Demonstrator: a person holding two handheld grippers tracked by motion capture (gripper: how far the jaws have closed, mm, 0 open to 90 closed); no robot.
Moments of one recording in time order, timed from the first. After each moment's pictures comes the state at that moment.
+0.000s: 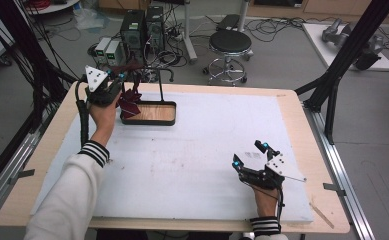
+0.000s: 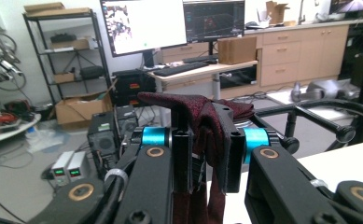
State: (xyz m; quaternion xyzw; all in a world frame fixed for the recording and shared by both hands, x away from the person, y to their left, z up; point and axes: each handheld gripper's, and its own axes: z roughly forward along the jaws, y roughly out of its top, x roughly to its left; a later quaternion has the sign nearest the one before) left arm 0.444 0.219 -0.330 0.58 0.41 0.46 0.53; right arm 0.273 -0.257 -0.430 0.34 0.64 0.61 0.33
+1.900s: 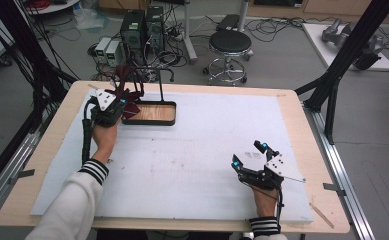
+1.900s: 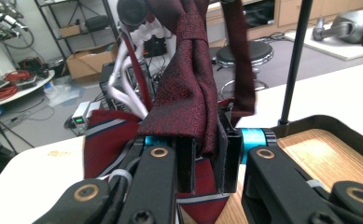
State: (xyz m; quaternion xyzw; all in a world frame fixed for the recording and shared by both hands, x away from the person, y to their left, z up) left arm 0.425 0.219 -0.387 0.64 0.44 0.44 0.44; right arm 0.272 -0.255 -0.432 0.34 0.63 0.61 0.33
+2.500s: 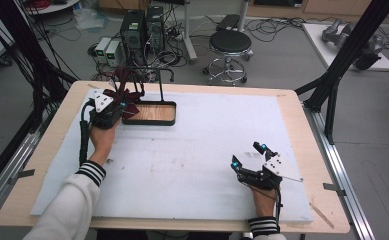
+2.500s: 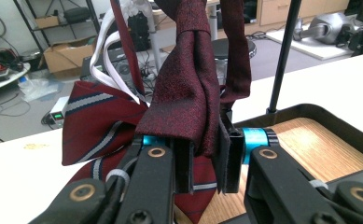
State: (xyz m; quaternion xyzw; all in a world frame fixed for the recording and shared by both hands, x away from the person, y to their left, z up) left arm 0.427 0.230 -0.397 0.66 0.44 0.40 0.46; right arm 0.275 -0.255 -0.440 0.35 0.64 0.60 0.33
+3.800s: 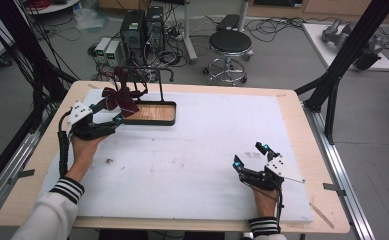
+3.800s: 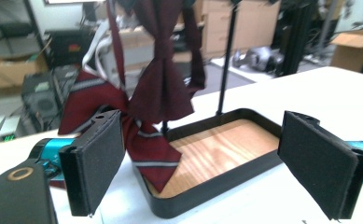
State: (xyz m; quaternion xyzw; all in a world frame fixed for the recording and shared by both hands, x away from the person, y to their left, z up) left arm 0.383 0.272 -0.396 0.66 0.37 0.33 0.56; right arm 0.274 -0.260 -0.441 0.35 0.63 0.60 0.34
